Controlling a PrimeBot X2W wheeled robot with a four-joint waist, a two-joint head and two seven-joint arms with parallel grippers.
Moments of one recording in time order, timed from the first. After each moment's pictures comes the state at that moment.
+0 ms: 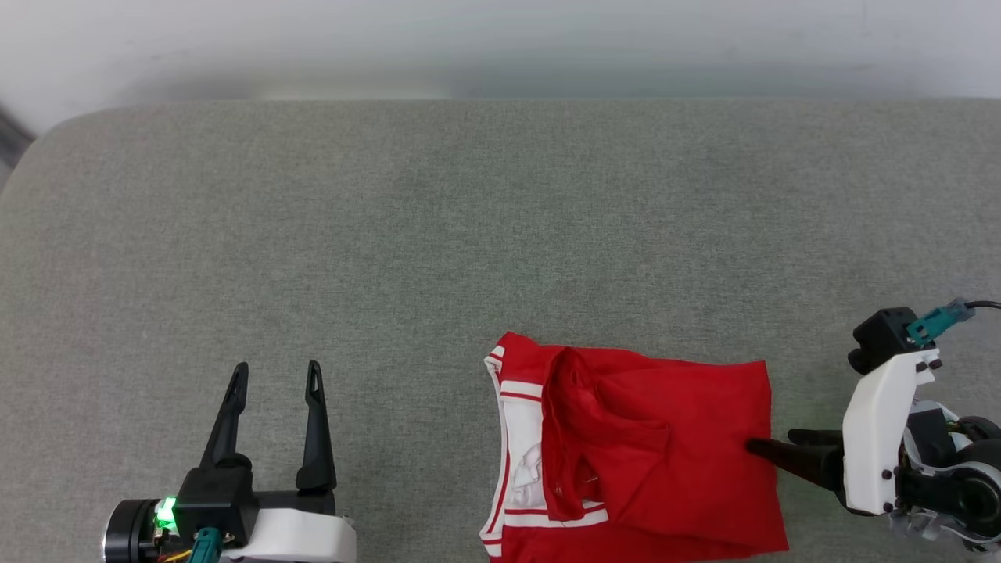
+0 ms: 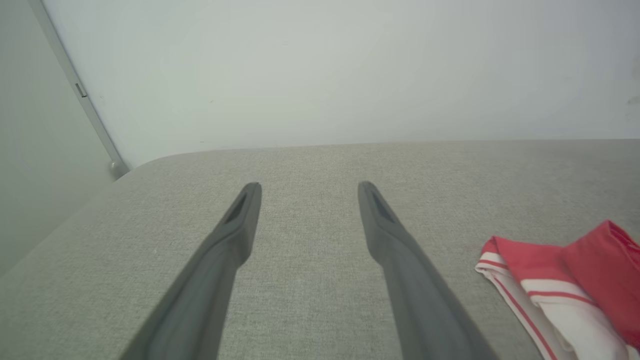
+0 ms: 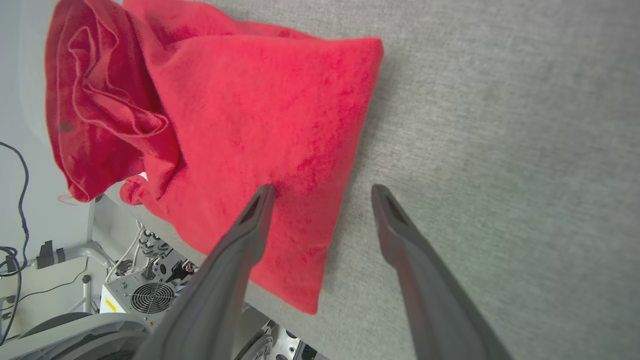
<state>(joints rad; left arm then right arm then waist) 0.07 0.05 -0.03 -0.08 -0.03 0.07 -0.26 -0.24 -0.48 0.20 0.04 0.90 0.13 0.97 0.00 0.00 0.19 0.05</state>
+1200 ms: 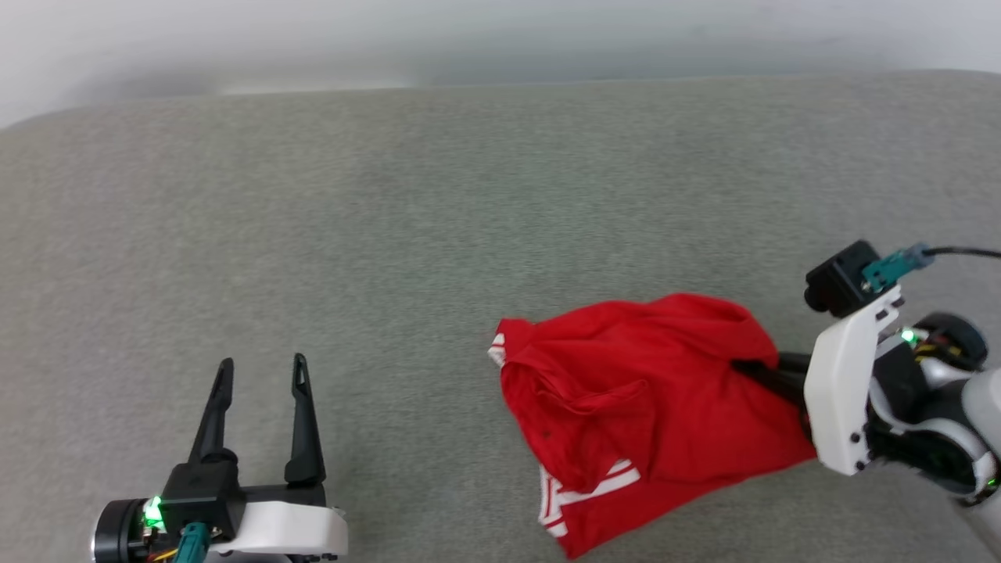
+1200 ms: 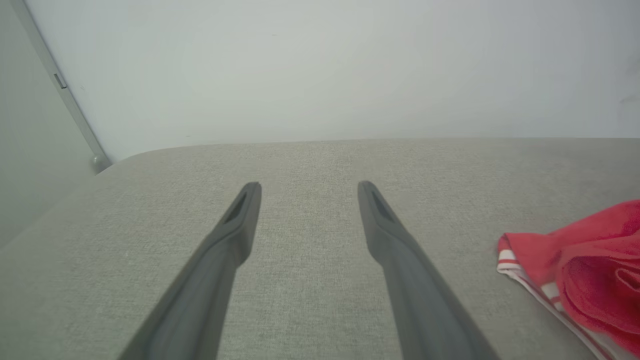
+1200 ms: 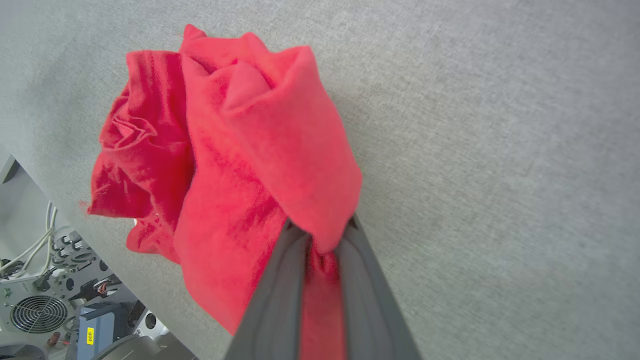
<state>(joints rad) 0.05 0.05 -0.03 -0.07 -0.04 0.09 -0.26 -0.46 -0.60 0.54 0.05 0.87 0.13 0.69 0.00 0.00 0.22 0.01</state>
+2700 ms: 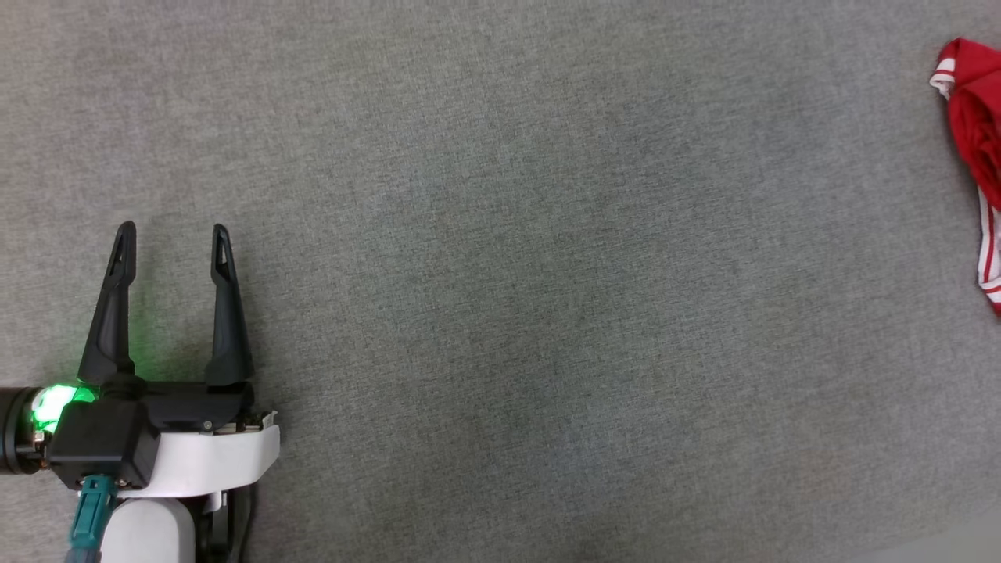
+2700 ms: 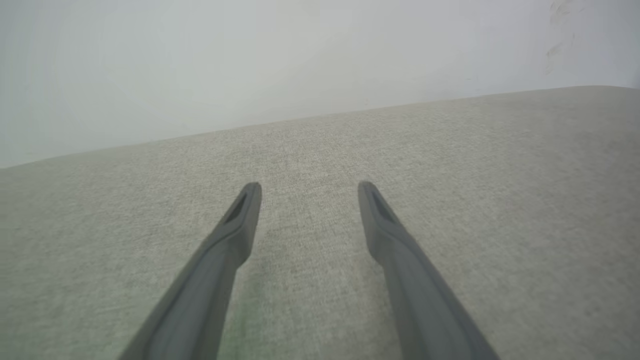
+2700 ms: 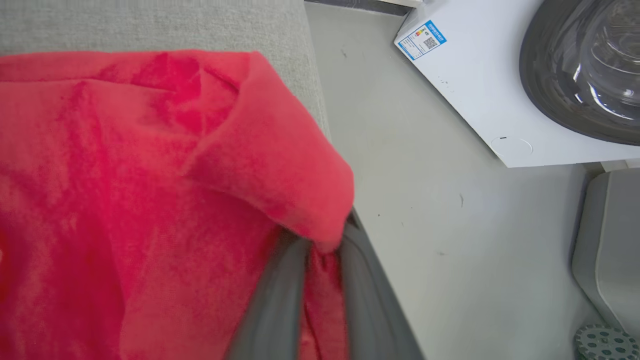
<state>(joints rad) -0.11 0.16 0.05 -0.21 0.00 0.03 -0.26 -0.83 -0.83 0.22 0.67 0.51 0.13 0.39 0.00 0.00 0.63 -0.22</state>
